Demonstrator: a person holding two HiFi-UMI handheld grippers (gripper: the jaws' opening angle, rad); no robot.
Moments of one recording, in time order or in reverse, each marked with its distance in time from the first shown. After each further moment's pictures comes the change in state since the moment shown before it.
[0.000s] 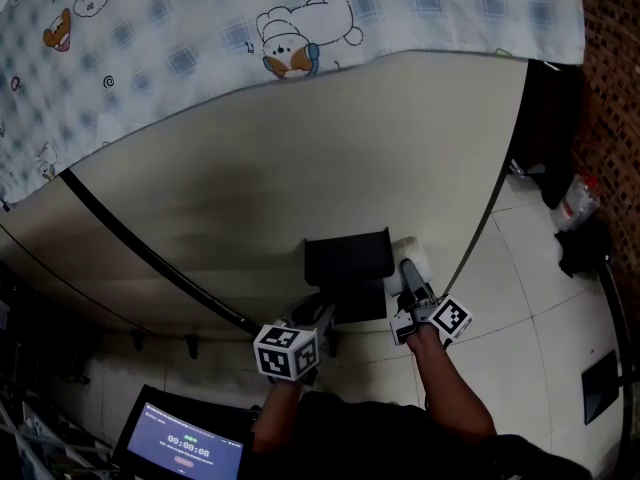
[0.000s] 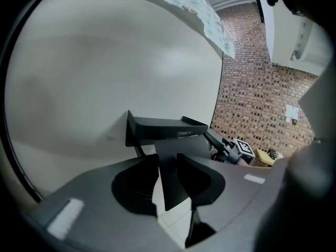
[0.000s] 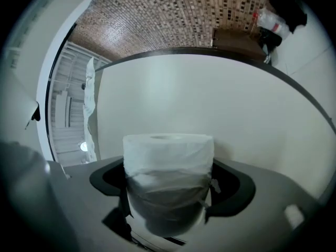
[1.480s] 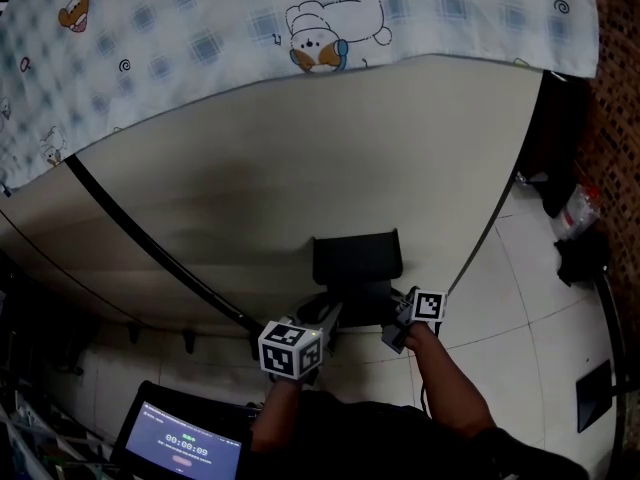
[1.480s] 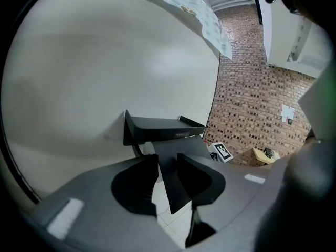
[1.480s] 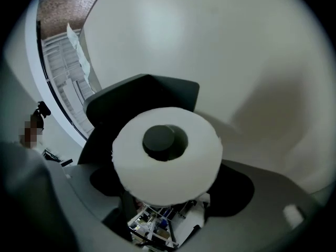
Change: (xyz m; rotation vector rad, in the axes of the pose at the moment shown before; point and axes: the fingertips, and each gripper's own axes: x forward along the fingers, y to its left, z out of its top) left arm -0.003 -0.005 -0.002 0.007 0.005 -0.040; right arm 0.022 0.015 -0.131 0.075 0.615 0.237
